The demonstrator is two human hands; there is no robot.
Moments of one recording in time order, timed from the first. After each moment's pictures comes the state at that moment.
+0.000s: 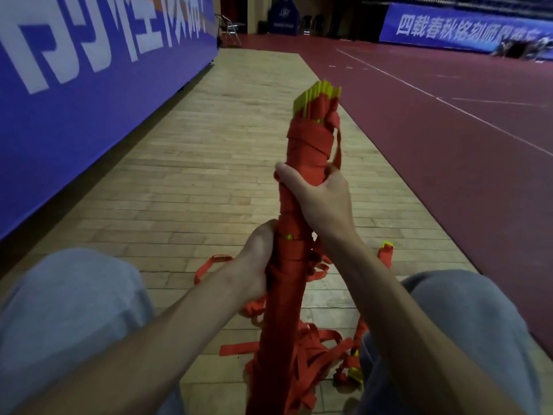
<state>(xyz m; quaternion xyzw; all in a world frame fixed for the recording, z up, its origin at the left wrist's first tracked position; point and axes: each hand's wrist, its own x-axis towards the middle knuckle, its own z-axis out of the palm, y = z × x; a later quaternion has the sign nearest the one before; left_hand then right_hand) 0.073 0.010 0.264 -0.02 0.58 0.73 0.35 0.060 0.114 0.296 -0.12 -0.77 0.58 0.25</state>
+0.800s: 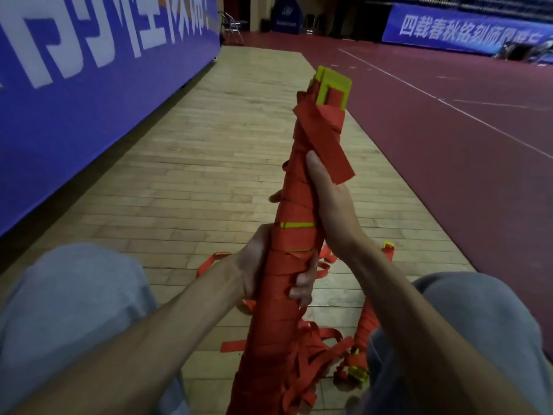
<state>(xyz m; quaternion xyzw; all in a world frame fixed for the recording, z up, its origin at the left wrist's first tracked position) 0.064 -0.009 0.250 0.18 0.41 0.72 0.54 0.071 0.114 0.299 0.03 -0.68 0.72 0.15</state>
